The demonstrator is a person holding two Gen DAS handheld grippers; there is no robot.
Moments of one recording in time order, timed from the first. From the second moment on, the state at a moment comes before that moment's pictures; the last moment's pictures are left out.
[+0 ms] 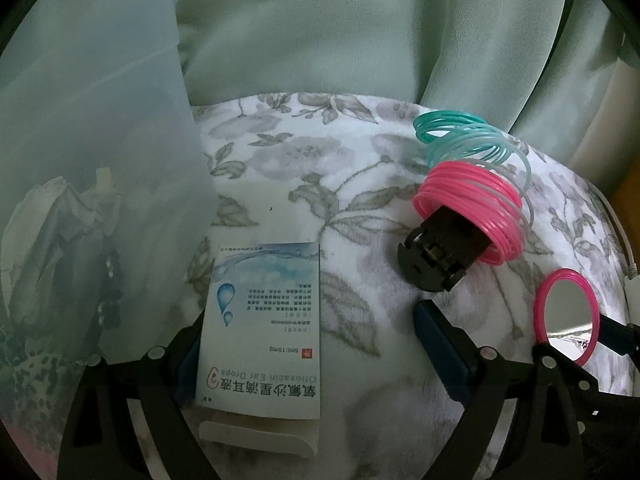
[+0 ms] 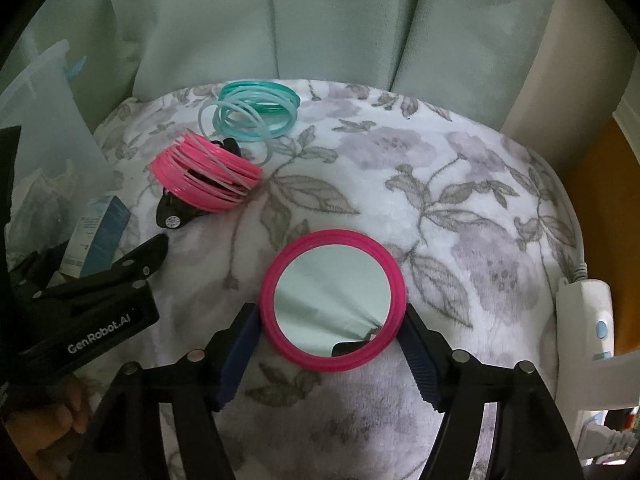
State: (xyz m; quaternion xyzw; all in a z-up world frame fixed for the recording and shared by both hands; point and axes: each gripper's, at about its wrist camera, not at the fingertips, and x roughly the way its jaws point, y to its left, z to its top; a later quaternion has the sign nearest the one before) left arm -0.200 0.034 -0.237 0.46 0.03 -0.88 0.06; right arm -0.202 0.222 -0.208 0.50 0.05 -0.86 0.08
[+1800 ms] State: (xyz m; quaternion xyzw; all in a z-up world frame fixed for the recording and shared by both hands) left arm -0.075 0.160 -0.256 0.49 0.01 -0.87 -0.01; right arm -0.127 0.232 -0.198 0.57 0.01 -0.82 0.03
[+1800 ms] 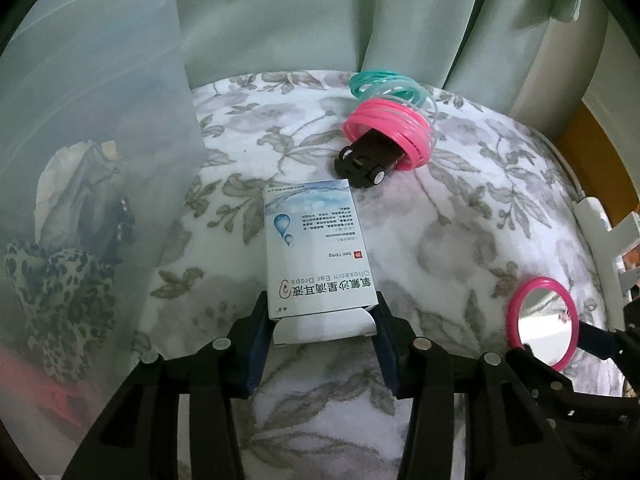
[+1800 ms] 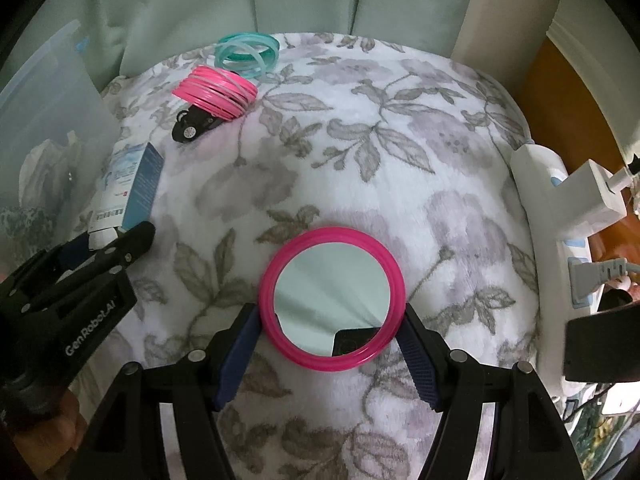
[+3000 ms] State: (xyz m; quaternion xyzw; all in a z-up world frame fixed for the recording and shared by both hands) left arm -0.117 0.062 -0.179 0.47 0.02 -0.88 -0.05; right arm -0.146 0.267 -0.195 0.54 -0.02 -0.84 -0.03
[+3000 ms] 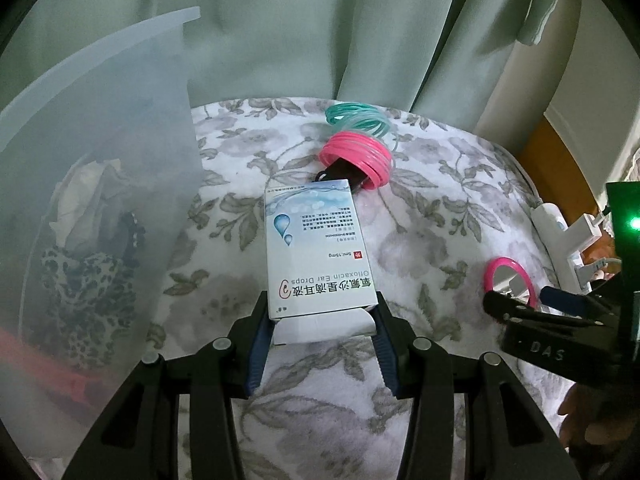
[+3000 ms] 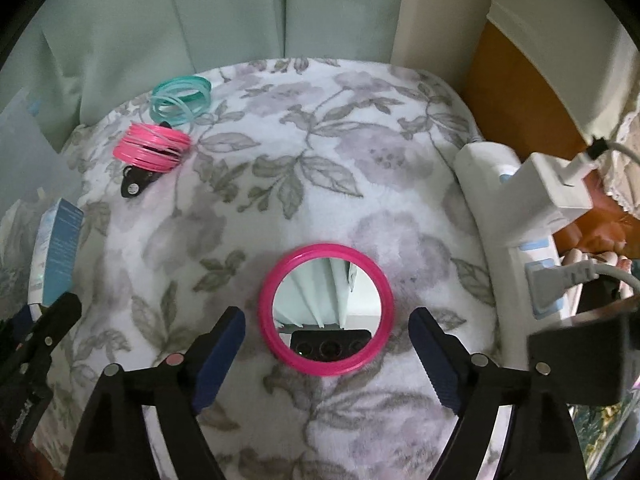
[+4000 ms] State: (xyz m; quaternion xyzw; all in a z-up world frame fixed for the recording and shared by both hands) left arm -0.108 0.064 -0.159 0.46 0.03 -0.89 -0.06; right arm -0.135 0.267 -0.194 0.54 -0.05 -0.84 -0.04
